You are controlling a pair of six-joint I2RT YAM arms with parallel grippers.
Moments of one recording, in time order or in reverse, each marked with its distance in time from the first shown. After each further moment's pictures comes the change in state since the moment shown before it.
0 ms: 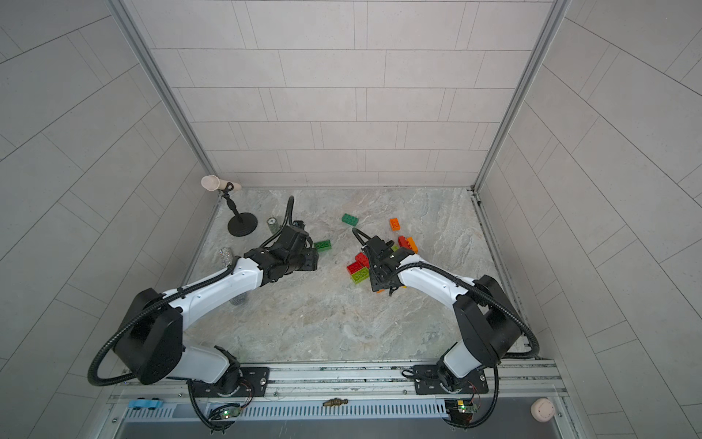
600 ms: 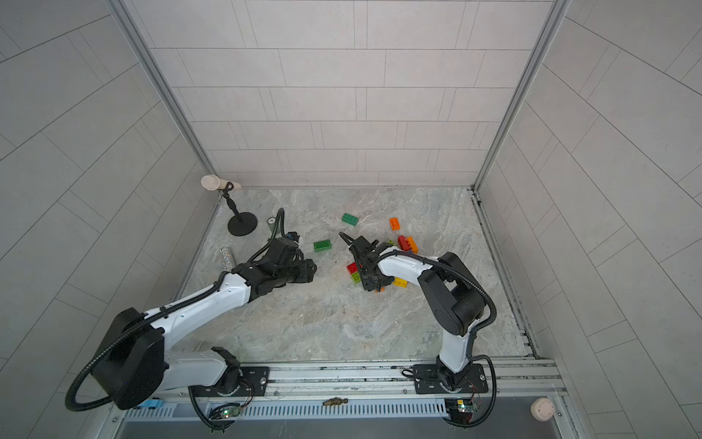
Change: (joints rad) left arm 0.003 -0.187 -0.190 0.082 0.146 -0.016; right arm 0.016 0.227 0.113 0.008 -0.027 -0.058
